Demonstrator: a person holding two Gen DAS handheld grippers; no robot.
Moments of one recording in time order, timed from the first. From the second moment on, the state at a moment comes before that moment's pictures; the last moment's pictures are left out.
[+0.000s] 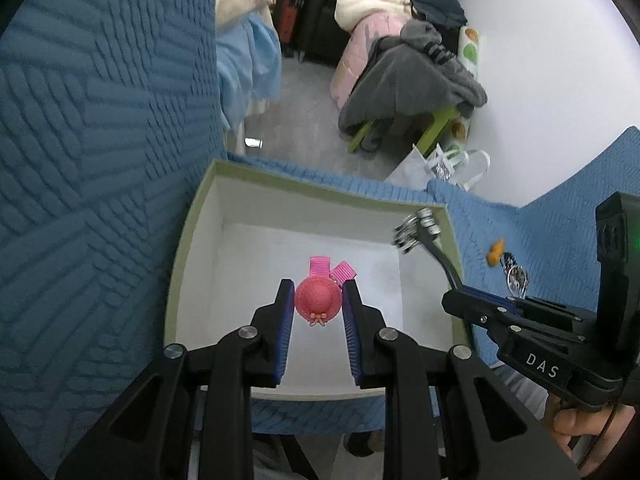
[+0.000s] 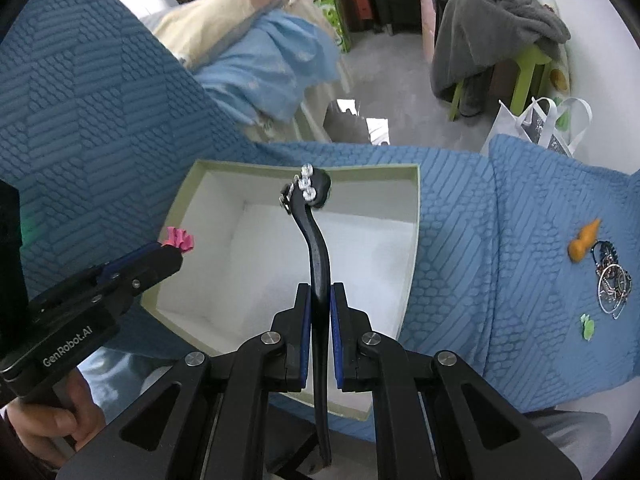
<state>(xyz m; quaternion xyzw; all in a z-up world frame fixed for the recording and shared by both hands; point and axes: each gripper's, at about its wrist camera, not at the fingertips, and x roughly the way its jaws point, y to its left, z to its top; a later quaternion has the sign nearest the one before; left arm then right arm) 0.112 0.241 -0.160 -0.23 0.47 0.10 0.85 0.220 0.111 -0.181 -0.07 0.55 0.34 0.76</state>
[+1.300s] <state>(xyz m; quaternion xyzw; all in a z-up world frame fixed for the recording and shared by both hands) 0.095 0.229 -0.084 -0.22 0.41 0.10 0.88 0.219 0.091 -0.112 -0.08 0.48 0.34 0.81</state>
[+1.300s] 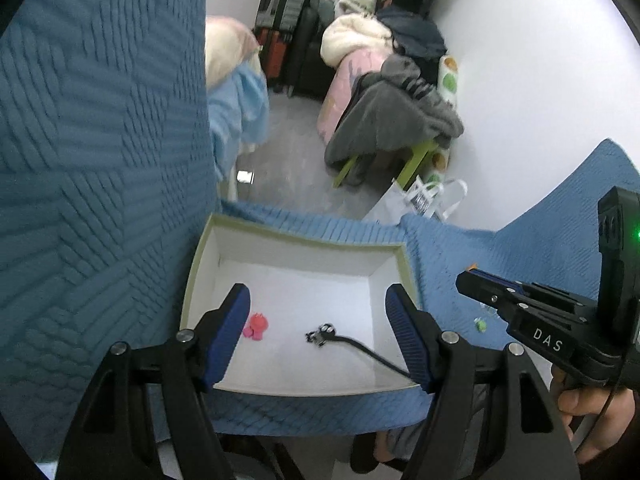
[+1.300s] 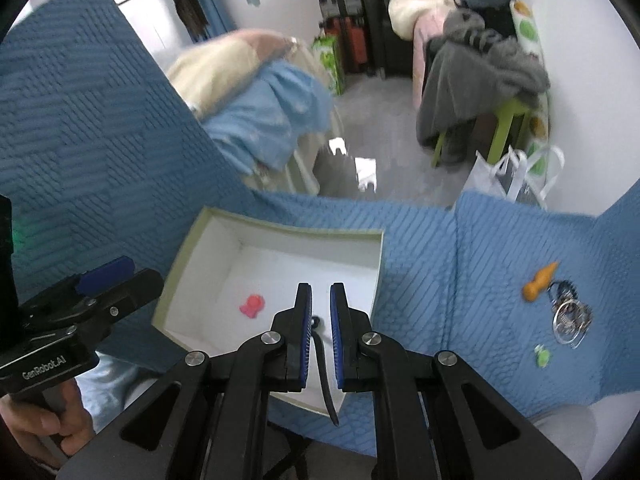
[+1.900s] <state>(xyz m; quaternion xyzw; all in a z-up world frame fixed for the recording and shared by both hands) 0.067 0.180 0.001 -0.20 0.31 0.10 0.92 0.190 0.020 -0.028 -0.06 0.38 0.36 0.85</state>
